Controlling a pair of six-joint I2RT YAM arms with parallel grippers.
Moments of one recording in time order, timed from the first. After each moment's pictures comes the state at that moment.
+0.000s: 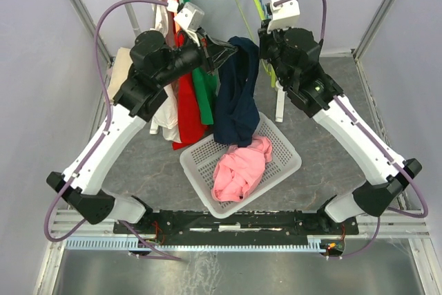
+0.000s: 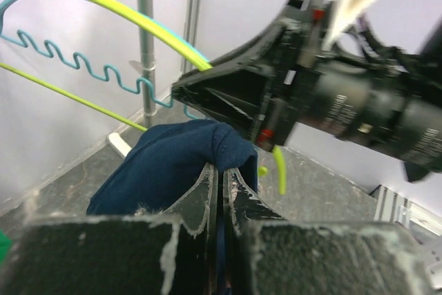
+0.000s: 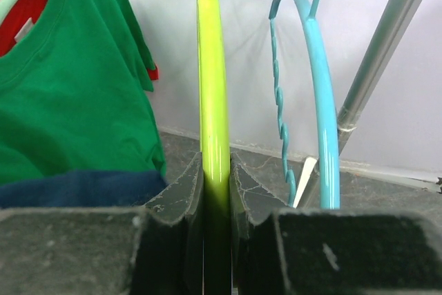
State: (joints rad) left arm -0.61 1.41 1.71 -0.17 0.36 -0.20; right arm 0.68 1.47 1.73 -0.20 0.46 -0.06
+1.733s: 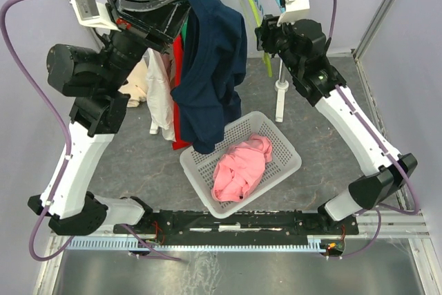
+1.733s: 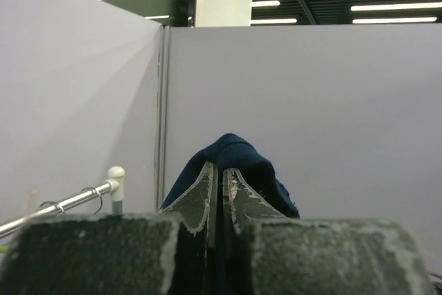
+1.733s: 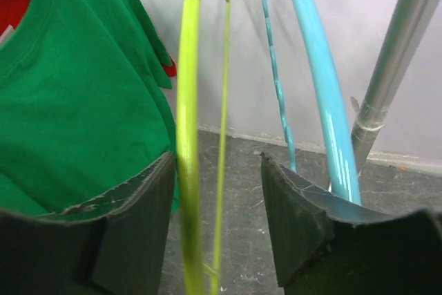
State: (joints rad) left arm -0.61 1.30 1.93 0.16 0.33 -0.40; right arm 0.52 1.54 1.74 -0.20 0.23 0.10
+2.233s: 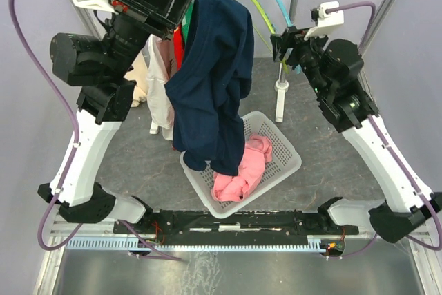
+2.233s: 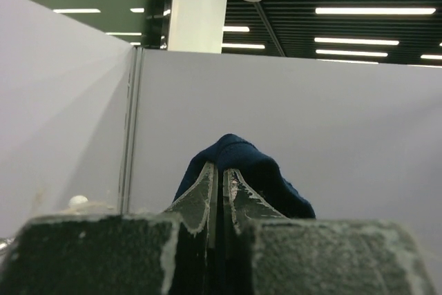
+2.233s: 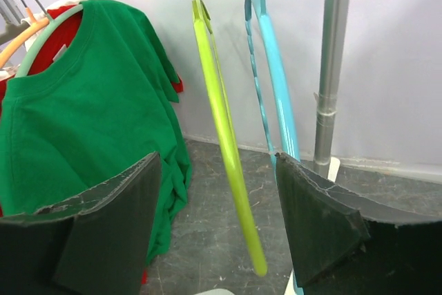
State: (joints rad) left arm -0.61 1.41 2.09 0.22 0.35 -0.54; right arm 0.52 1.29 1.59 -0.19 0.22 0.10
